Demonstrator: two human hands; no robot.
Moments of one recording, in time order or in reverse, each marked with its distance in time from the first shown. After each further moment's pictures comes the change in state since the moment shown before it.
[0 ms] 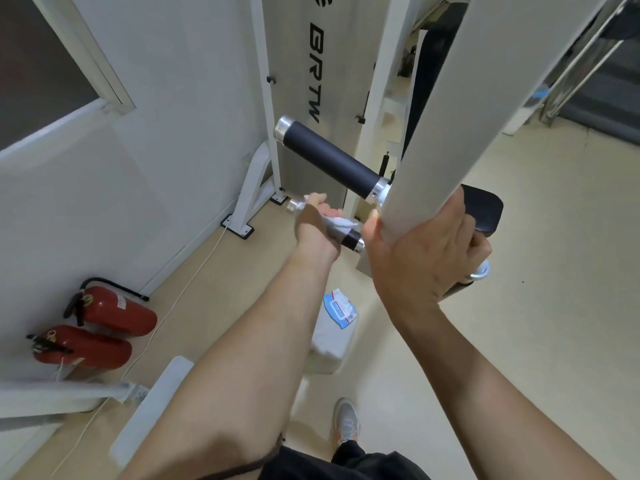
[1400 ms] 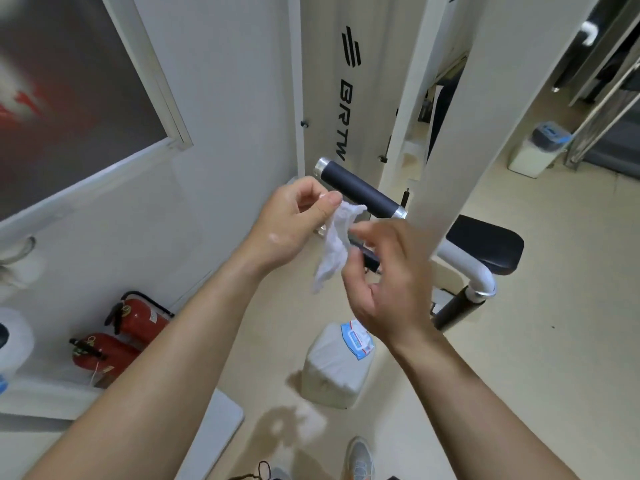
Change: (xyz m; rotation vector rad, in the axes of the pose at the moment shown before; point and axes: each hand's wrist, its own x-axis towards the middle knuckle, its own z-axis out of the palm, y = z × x) left_hand -0.169 0.101 -0.052 0.964 -0.447 0.922; right_hand -0.021 -0.028 -0.050 0.767 -0.090 -0.599
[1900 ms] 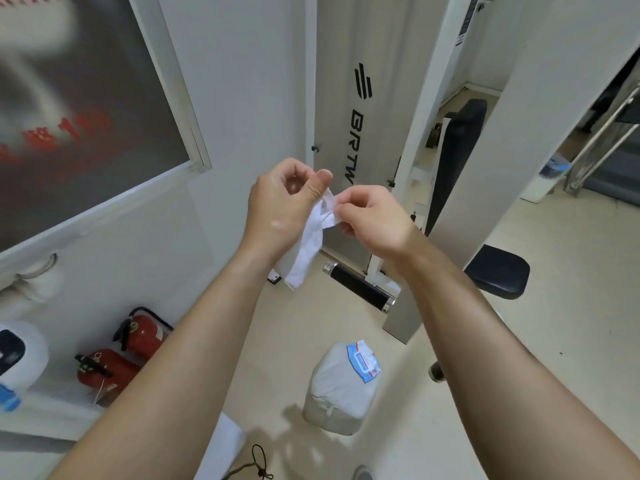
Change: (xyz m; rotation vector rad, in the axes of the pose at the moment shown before) left_hand 0.017 0.023 -0.045 0.058 0.344 0.082; right_hand 0.109 -0.020 0.036 0.392 -0.680 0.734
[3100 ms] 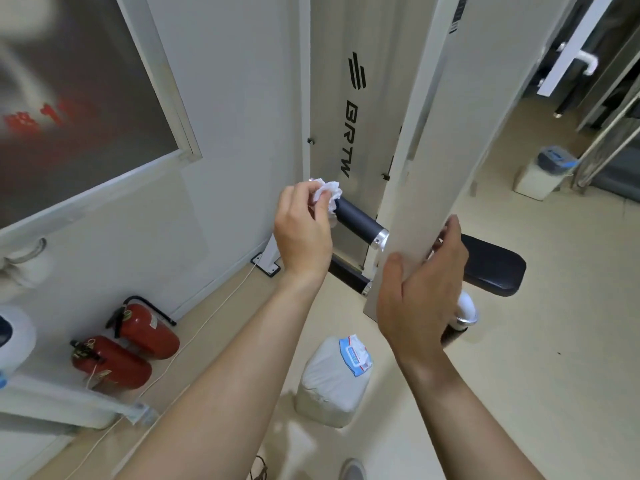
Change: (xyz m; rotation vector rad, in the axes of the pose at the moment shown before) left_hand -0.034 -0.038 0.105 0.251 0.428 0.070; right_hand -0.085 0.091 -0.017 -0.199 0.830 -0.179
